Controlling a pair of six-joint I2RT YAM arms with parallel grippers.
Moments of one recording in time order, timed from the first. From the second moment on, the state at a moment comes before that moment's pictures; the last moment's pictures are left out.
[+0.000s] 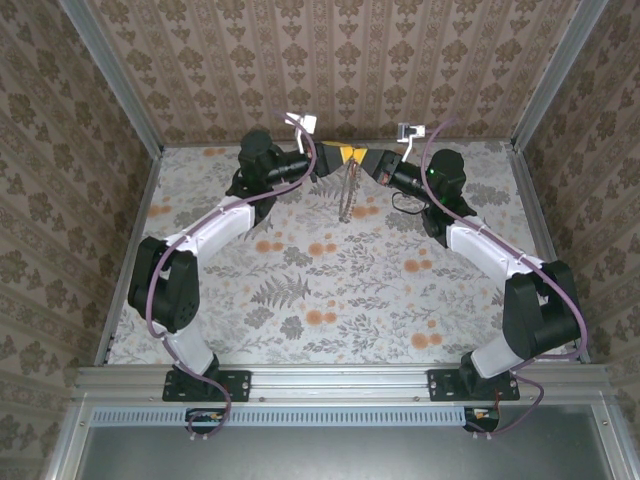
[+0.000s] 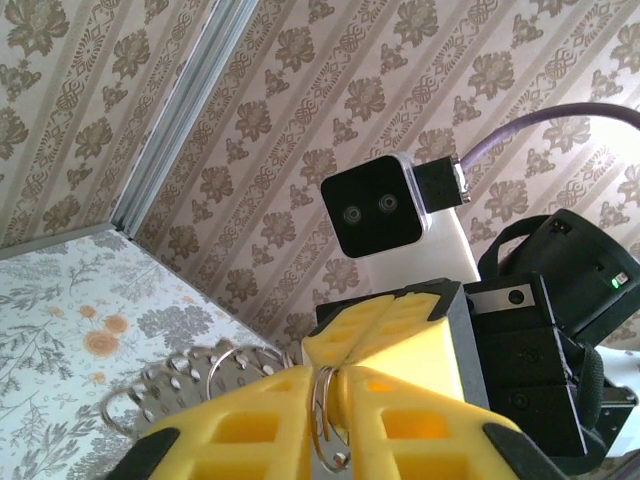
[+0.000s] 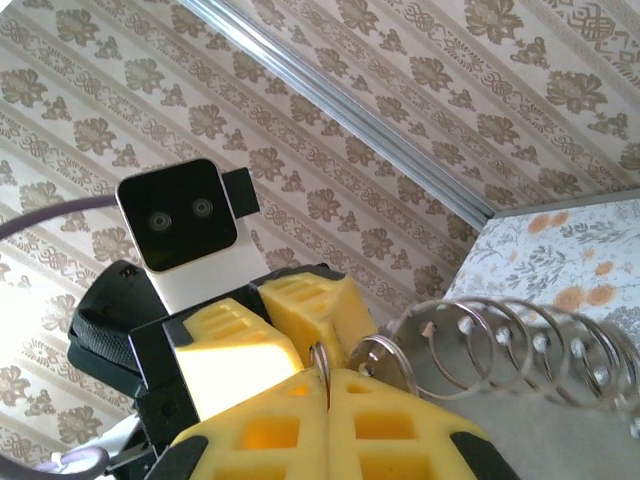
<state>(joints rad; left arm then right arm) -0.51 1.74 1.34 0.56 0.87 -0.68 0.29 1.53 1.06 0.62 -0.68 0.99</state>
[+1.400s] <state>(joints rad) -0.42 1.82 1.74 -0.35 1.21 -0.09 0.22 1.67 1.39 -0.05 -1.11 0.42</state>
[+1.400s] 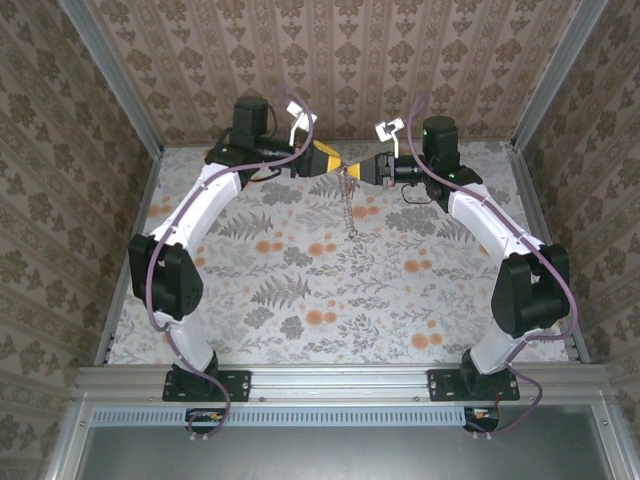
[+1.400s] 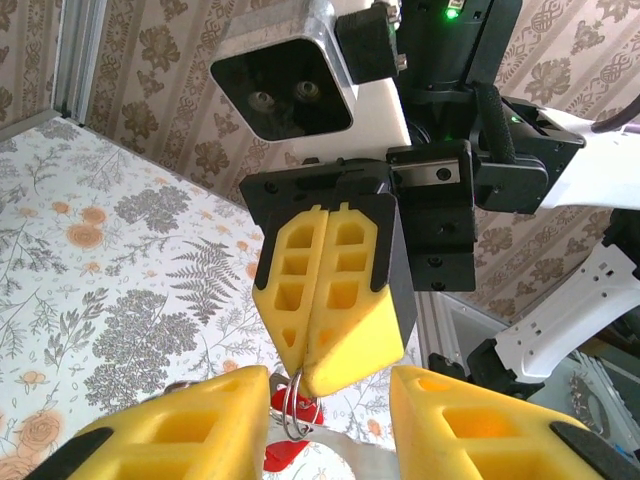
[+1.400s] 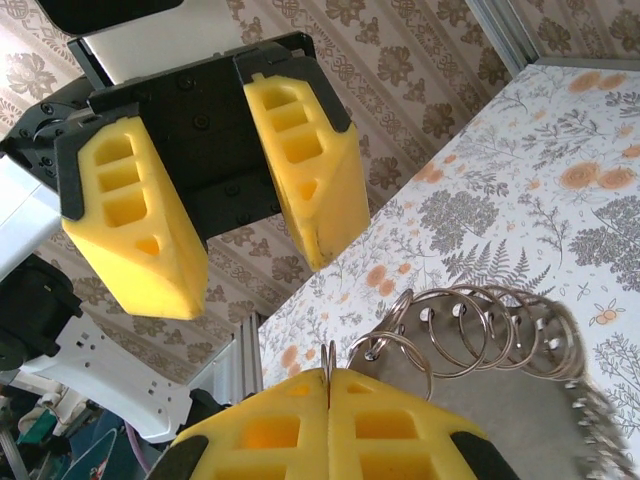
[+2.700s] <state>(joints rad) -0.45 1.87 1.77 -0.43 1.21 -0.03 0.21 1.67 1.39 -0.05 -1.11 0.42</state>
